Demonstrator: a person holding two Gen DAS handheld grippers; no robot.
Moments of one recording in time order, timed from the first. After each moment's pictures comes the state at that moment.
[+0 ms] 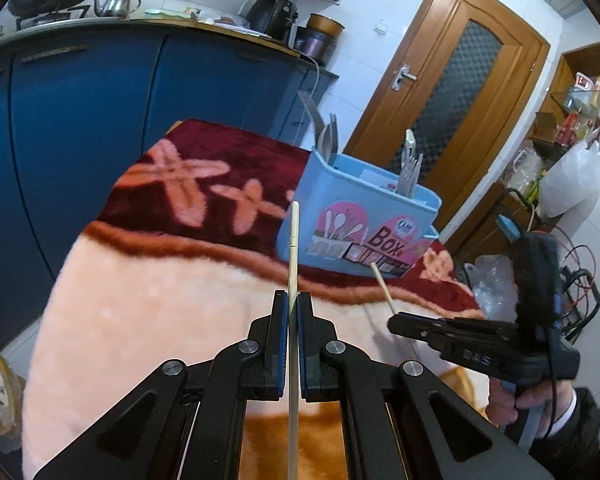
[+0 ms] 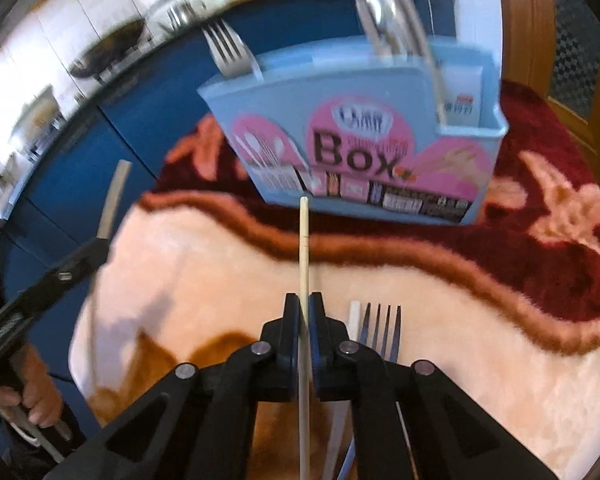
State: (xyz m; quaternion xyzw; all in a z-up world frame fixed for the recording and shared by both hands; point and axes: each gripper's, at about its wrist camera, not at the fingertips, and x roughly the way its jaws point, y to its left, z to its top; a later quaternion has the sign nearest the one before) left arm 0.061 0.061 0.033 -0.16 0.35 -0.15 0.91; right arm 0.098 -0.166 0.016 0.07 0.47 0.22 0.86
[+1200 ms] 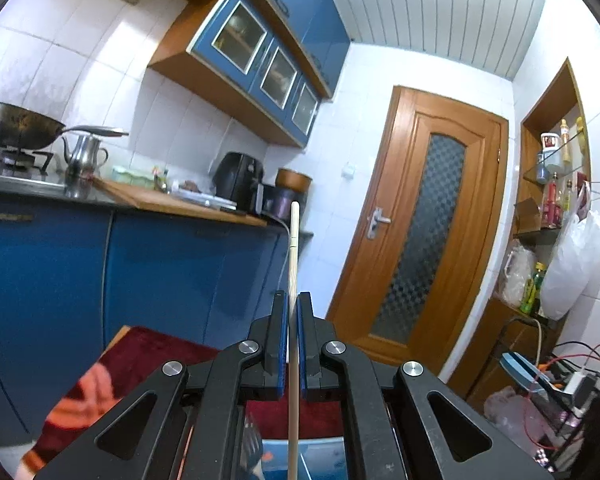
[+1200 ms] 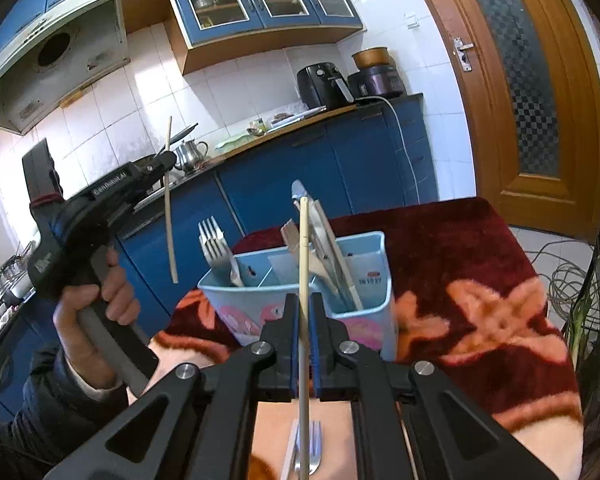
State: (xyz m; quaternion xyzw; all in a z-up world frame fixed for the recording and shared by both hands) left arm 0.169 0.006 0.130 -0.15 0.05 -0.12 0.98; right arm 0.100 -0.241 0.078 0.13 0.26 0.18 0.94
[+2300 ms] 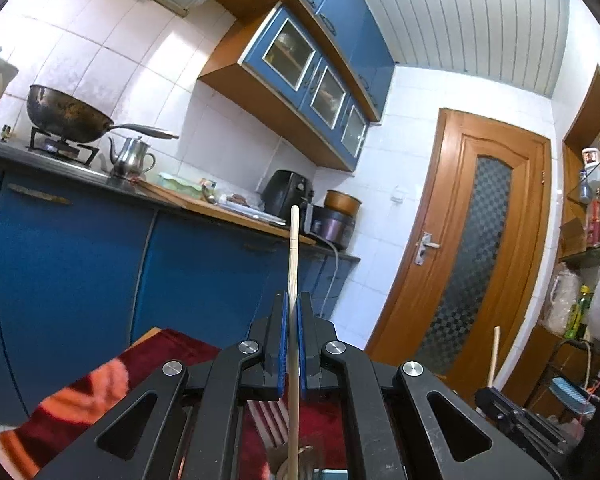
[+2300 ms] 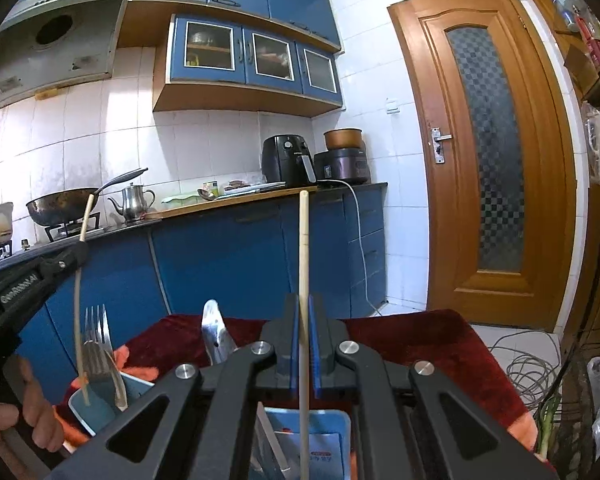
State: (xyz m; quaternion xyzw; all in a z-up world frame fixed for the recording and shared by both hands) left arm 0.197 0.012 0.086 -0.18 0.02 -0.02 0.98; right arm 0.196 -0.222 0.072 0.06 0.12 0.08 0.99
